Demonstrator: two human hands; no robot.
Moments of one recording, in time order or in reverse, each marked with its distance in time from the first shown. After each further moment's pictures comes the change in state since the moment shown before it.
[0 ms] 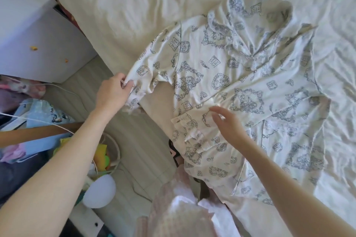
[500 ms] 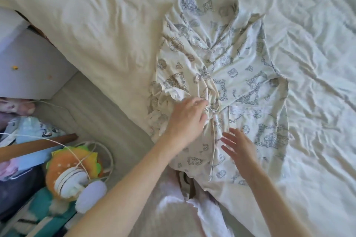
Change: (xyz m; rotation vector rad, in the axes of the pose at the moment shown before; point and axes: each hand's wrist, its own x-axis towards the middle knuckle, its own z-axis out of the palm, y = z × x) left_hand -0.153 0.199 0.076 0.064 -0.347 0.614; right_hand -0.087 0.097 -0.050 0.916 0.316 0.533
